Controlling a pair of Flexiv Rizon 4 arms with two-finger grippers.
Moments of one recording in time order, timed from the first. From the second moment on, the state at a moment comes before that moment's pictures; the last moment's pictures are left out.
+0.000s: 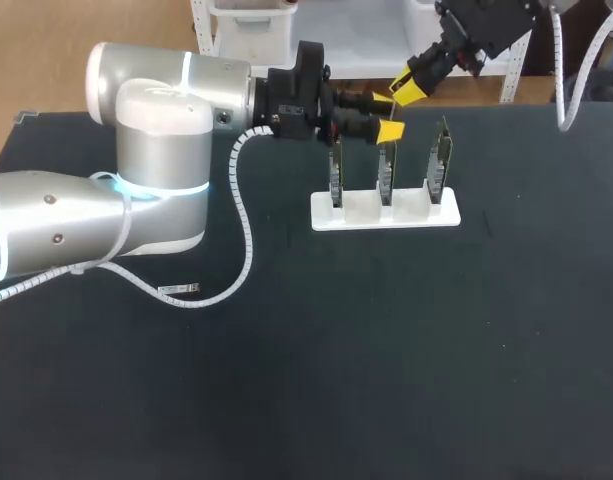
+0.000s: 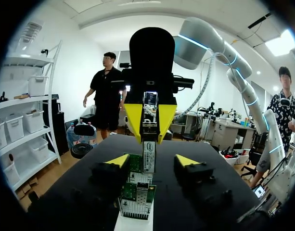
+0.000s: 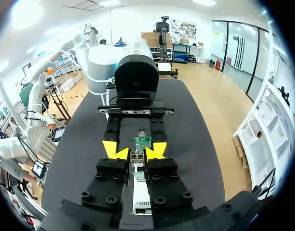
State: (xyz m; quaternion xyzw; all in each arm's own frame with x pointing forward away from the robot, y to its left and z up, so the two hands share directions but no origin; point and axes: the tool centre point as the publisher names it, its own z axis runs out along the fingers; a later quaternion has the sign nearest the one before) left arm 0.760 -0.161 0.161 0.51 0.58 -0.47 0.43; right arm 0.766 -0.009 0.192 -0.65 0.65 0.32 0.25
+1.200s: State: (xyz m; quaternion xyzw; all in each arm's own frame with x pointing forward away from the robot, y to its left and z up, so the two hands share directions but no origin) left arm 0.759 -0.132 0.177 0.57 0.59 -0.38 0.43; right arm 0.765 -0.010 0.191 -0.65 0.64 0.32 0.24
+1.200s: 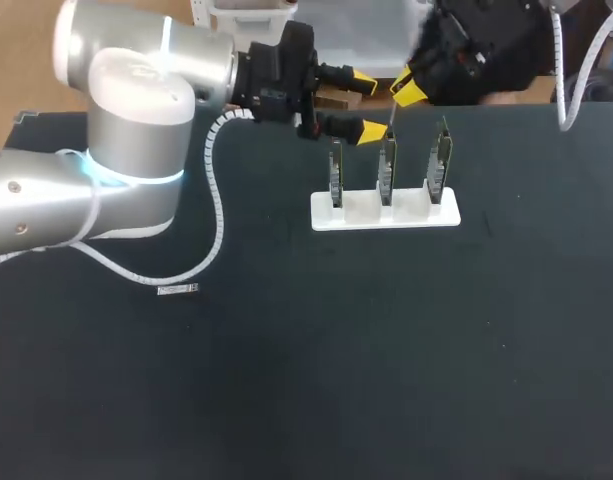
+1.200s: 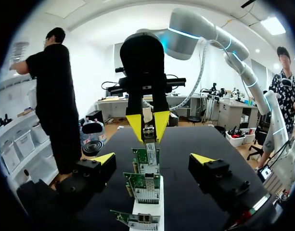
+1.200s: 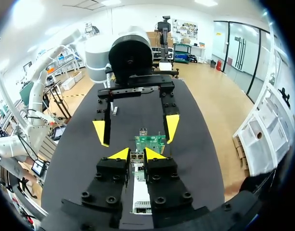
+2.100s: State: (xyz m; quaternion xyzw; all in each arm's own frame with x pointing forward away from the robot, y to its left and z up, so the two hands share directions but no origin) left arm 0.750 -0.131 0.168 0.59 0.63 -0.34 0.38; right arm 0.765 -0.011 0.189 -0.65 0.64 0.32 0.25
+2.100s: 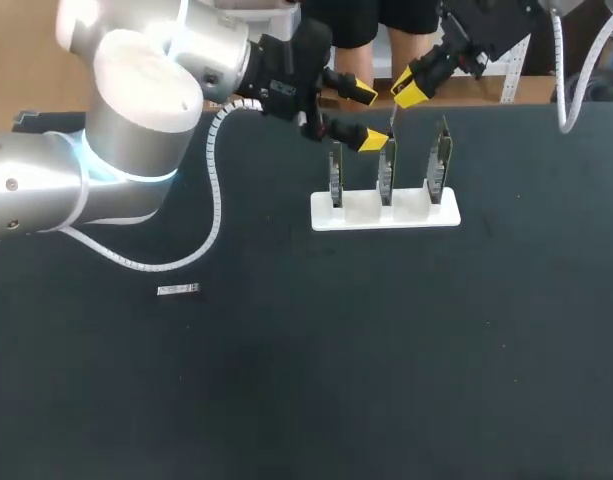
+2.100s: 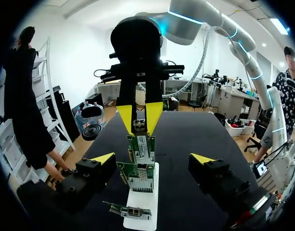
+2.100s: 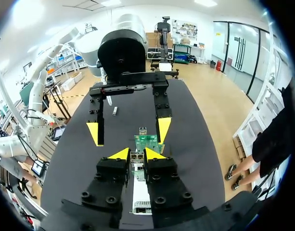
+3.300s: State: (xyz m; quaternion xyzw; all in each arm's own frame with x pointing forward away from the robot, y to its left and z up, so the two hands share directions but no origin) left arm 0.752 -0.133 0.162 0.58 0.64 -0.36 0.35; right arm 0.759 -0.015 0.186 -0.66 0.65 0.31 0.23
